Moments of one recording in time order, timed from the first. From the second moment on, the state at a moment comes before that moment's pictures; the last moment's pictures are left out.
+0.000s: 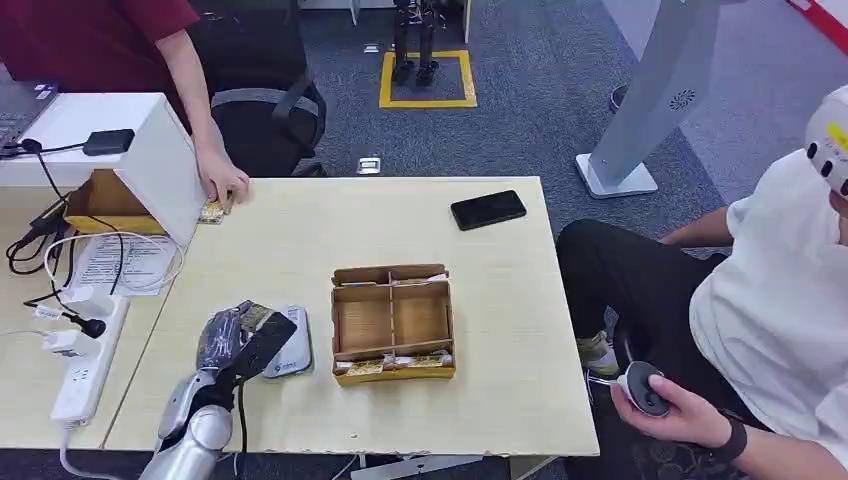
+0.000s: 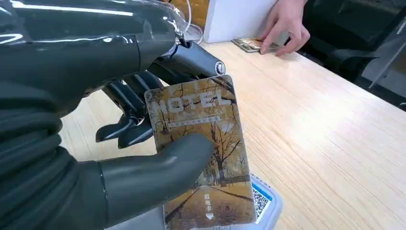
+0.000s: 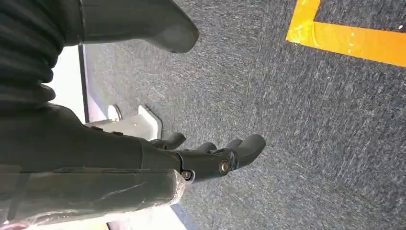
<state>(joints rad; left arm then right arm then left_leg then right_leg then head) -0.14 0.06 -0.04 -1.20 -0.82 0.20 -0.05 -0.03 0.03 -1.03 -0.21 1.56 -0.15 -0.18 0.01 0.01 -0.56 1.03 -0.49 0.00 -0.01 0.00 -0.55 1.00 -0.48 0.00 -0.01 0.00</state>
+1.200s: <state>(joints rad) -0.39 0.01 0.08 -1.26 -0.20 0.48 -0.42 -0.05 0.03 -0.95 -0.21 1.57 -0.16 -0.18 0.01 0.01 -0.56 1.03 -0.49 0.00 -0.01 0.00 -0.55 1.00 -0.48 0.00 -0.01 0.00</state>
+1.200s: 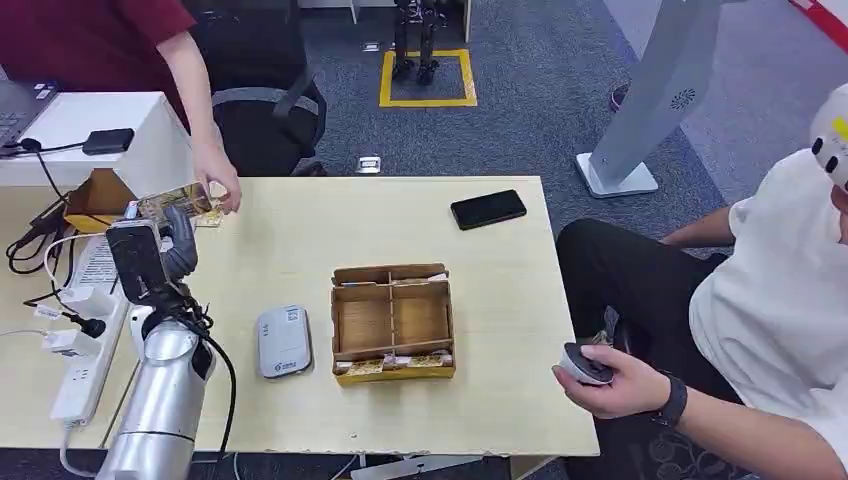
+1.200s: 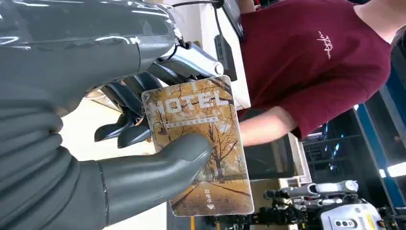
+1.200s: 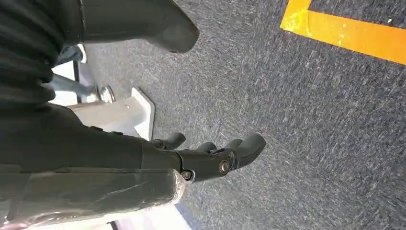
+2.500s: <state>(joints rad) -0.05 0.14 -0.01 -1.64 -0.18 -0.01 -0.39 -0.02 0.03 -0.97 -0.21 1.51 -0.15 -0.17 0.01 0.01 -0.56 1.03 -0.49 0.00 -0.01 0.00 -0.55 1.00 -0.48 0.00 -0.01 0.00</state>
